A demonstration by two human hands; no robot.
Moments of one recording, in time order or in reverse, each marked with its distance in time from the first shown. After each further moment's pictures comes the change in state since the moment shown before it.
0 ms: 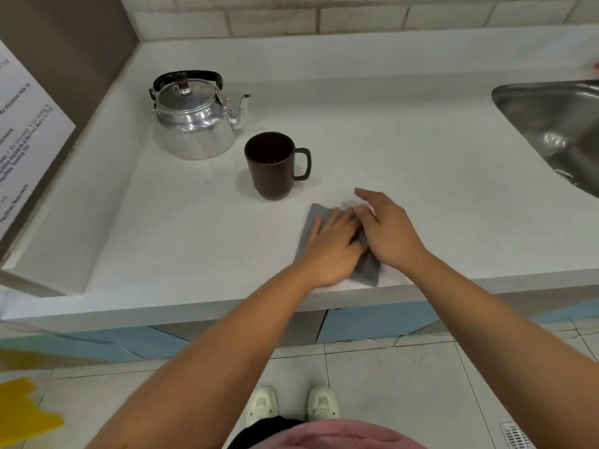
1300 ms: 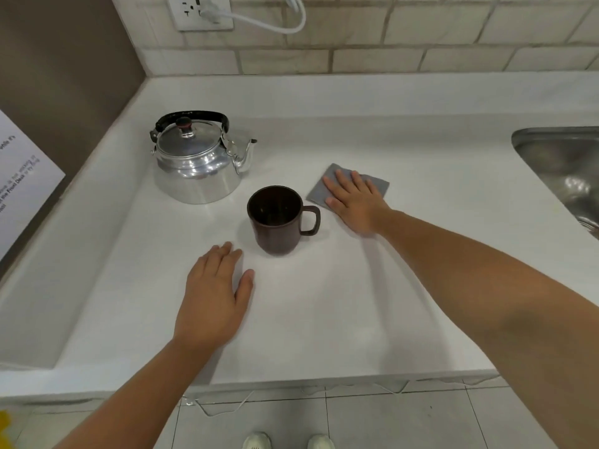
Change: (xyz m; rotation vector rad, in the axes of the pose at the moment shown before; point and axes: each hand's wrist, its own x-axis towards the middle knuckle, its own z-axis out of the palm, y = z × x) left_hand -0.045 -0.122 -0.078 0.331 0.541 -0.223; right_hand 0.198 0.031 0.035 -0.678 -0.359 -0.227
